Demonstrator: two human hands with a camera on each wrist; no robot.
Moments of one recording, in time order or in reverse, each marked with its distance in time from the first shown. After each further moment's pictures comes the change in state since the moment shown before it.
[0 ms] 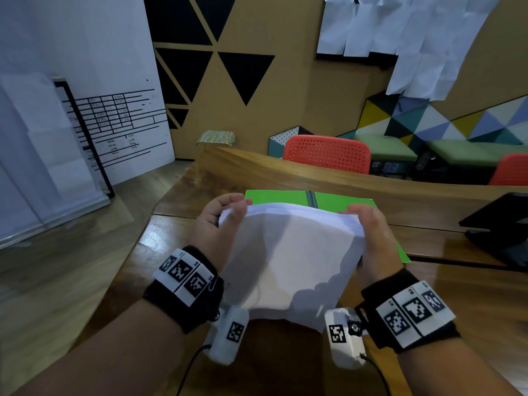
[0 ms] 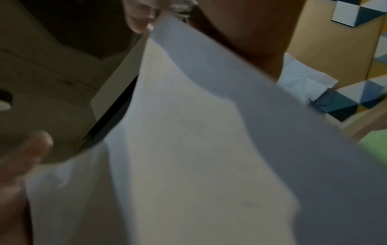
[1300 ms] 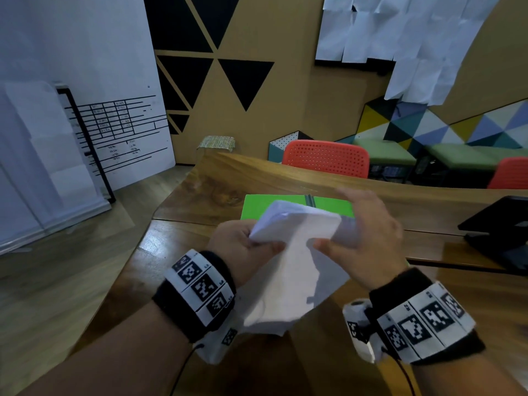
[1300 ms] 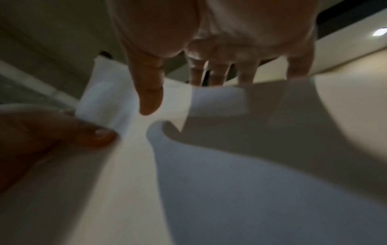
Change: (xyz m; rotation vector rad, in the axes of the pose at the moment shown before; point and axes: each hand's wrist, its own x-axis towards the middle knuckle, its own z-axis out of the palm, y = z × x) left_hand -0.017 0.003 0.015 0.553 -0.205 0.113; right_hand -0.019 -0.038 0.010 -1.316 -0.102 -0.391
